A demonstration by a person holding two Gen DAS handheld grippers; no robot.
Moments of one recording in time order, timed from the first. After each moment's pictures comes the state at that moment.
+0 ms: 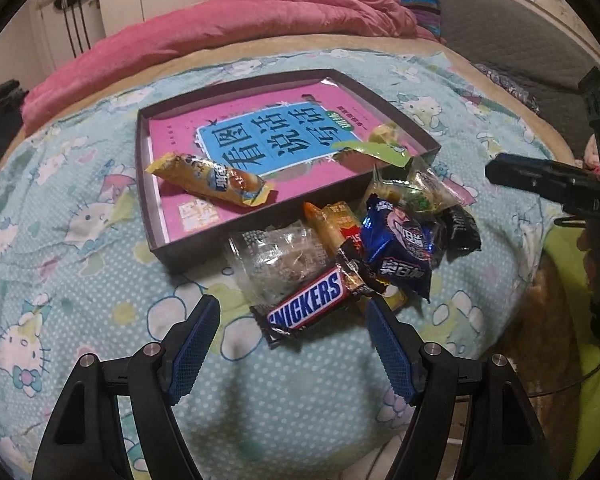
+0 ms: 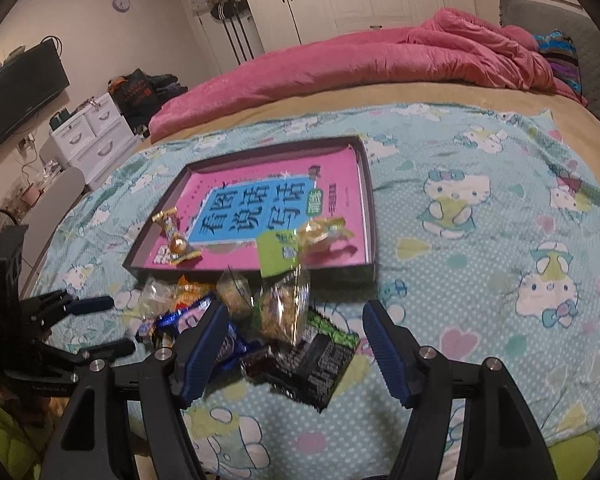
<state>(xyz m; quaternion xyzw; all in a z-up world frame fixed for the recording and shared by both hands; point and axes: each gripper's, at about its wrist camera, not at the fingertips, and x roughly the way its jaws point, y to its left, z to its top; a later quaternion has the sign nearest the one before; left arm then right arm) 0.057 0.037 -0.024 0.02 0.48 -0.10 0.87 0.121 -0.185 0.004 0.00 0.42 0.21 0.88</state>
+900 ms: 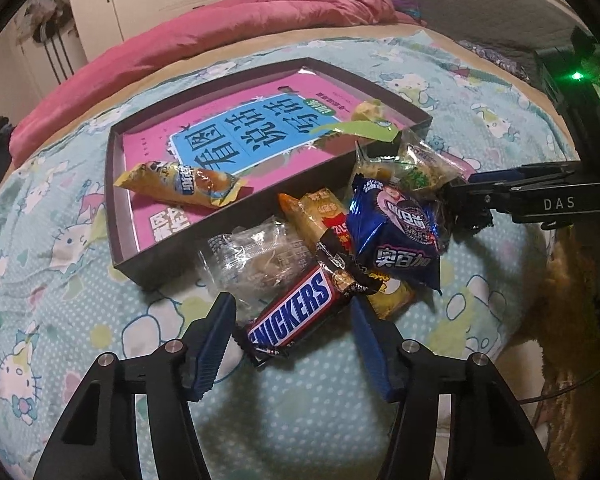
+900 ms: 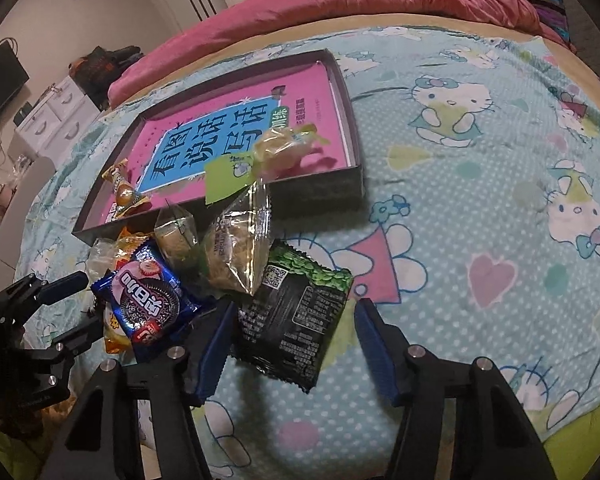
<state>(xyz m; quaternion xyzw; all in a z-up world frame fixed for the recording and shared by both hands) 0.064 0.016 -0.047 0.08 0.47 -0.11 0.87 0.138 -0.182 -0.059 0.02 0.51 0.17 0.84</state>
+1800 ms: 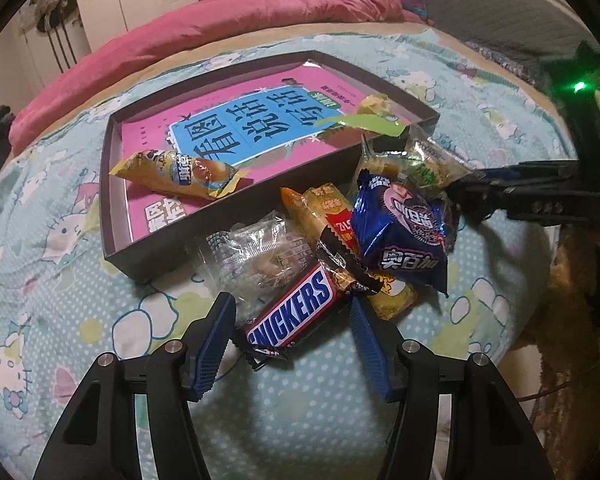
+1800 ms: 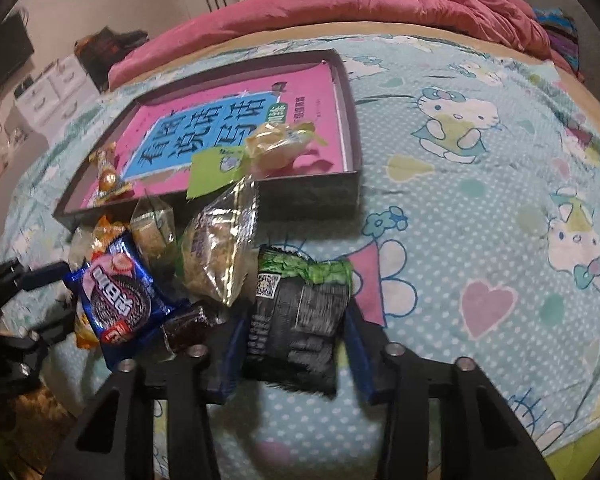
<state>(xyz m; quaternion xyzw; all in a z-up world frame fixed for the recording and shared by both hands) 0.068 0.012 -0.054 0.07 0.48 -0.10 0.87 0.145 -0.182 -0.067 -0.02 0.50 0.17 0.85</state>
